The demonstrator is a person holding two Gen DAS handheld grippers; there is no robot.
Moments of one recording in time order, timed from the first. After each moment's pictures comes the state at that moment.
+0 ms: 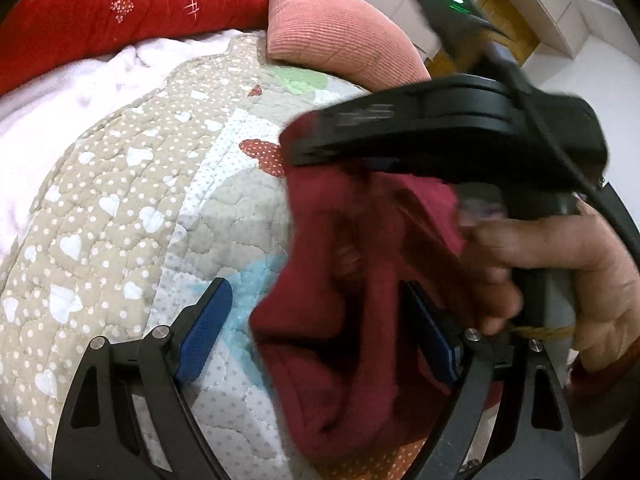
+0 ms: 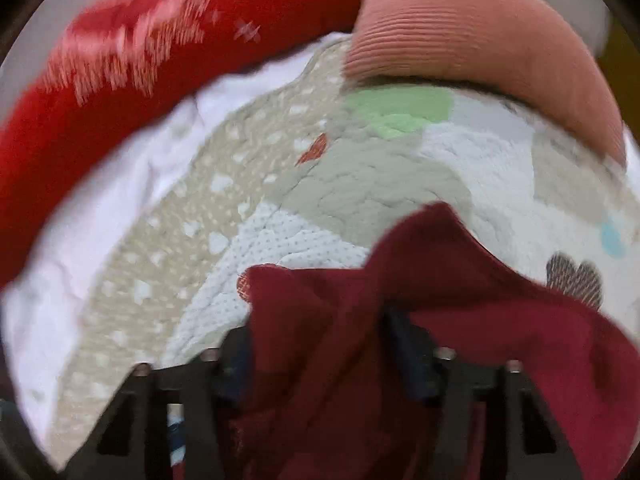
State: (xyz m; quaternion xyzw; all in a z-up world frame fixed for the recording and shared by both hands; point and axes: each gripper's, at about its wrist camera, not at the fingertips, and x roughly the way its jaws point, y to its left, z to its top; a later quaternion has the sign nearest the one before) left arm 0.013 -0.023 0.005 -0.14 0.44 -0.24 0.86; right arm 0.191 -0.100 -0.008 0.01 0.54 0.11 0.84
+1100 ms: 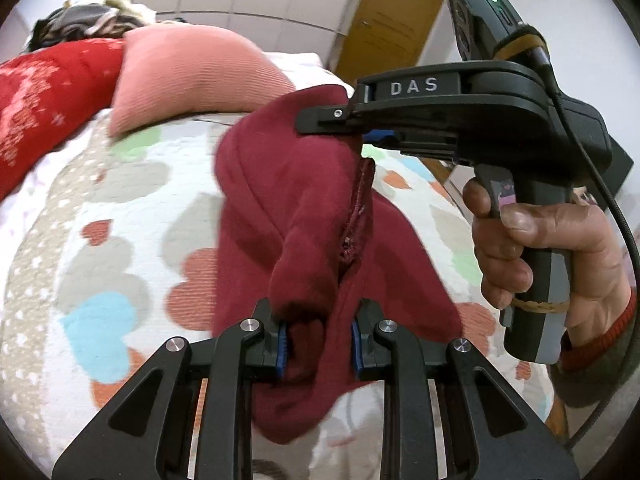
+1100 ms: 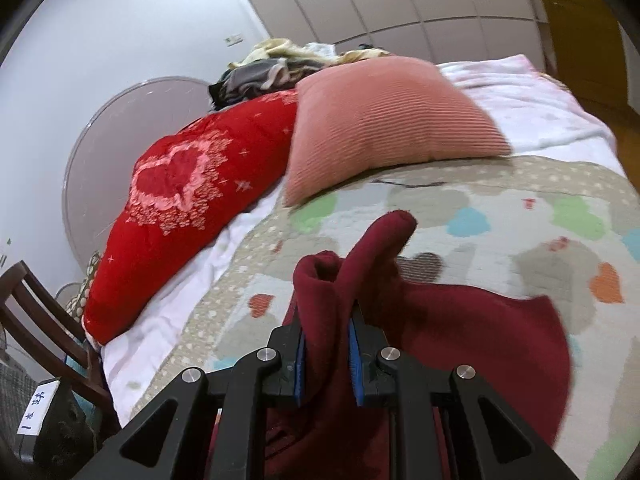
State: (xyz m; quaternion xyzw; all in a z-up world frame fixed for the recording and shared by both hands) left arm -0.058 -0.176 0.098 -0.01 0.40 -0.33 0.85; right arm 0.063 -0.290 0.114 0.15 0.39 0.14 0.89
